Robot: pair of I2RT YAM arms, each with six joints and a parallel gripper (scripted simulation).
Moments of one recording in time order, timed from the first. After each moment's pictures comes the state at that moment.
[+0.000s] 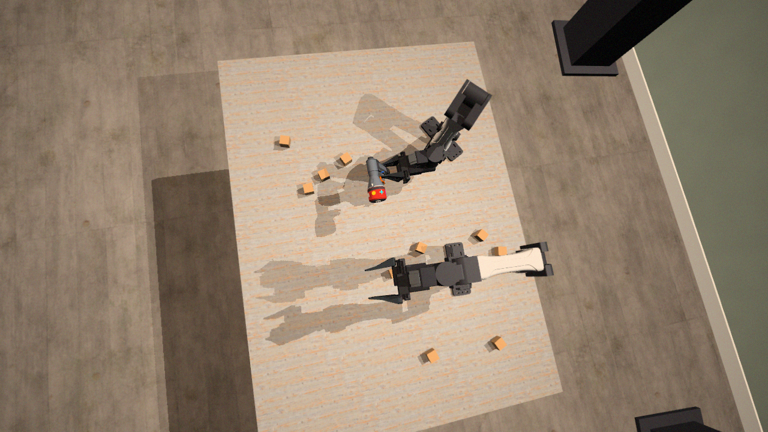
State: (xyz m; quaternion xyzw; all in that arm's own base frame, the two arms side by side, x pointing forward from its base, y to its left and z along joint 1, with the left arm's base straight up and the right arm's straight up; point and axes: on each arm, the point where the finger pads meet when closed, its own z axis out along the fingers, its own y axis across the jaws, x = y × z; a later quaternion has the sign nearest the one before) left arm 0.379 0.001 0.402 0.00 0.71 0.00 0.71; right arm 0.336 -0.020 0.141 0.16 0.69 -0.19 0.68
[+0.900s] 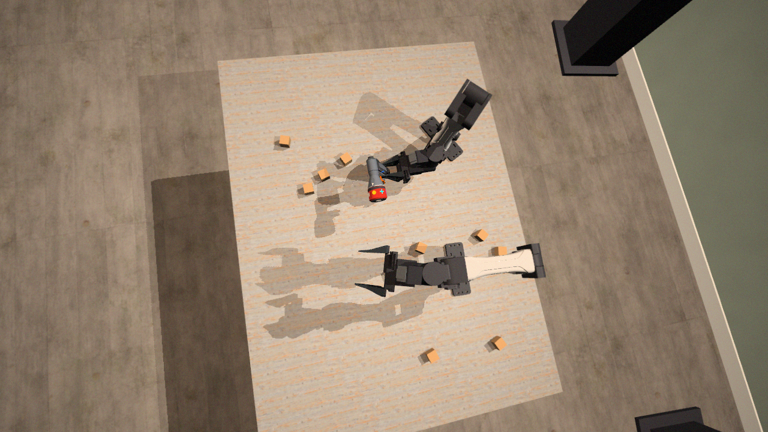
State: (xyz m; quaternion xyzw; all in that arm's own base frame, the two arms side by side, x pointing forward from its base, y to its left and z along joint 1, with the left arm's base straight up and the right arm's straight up) left arm 0.397 -0.042 0.375 0.05 0.71 -0.11 0.69; right arm 0.336 -0.020 0.143 0.16 0.68 -0.18 0.69
